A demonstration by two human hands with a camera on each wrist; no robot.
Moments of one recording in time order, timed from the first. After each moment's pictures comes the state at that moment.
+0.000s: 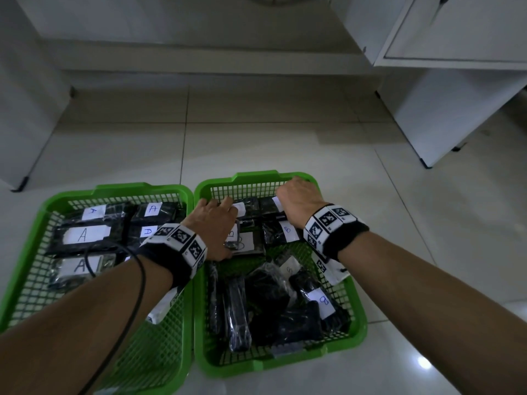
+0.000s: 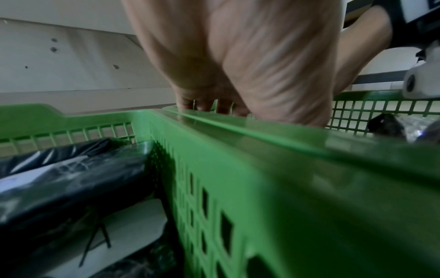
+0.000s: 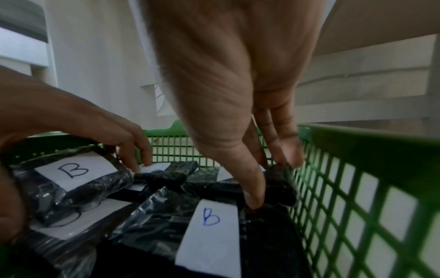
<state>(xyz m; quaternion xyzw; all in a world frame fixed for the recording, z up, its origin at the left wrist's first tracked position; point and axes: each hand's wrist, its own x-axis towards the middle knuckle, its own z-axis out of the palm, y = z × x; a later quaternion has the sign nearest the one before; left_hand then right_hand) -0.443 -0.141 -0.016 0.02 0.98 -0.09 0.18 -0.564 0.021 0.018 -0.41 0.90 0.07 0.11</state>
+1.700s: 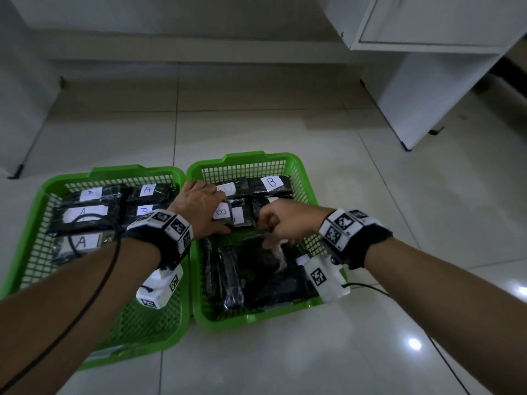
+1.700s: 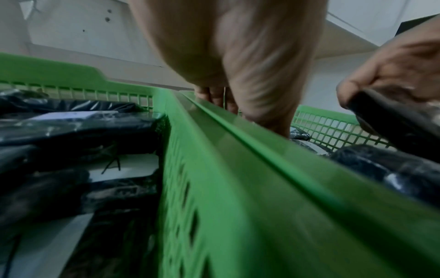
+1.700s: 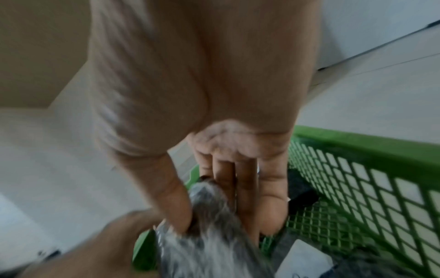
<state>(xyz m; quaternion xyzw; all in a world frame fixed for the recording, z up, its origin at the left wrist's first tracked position) -0.420 -0.145 -0.017 -0.01 0.99 0.00 0.11 -0.505 0.069 0.032 -0.34 0.83 -0.14 0.42</state>
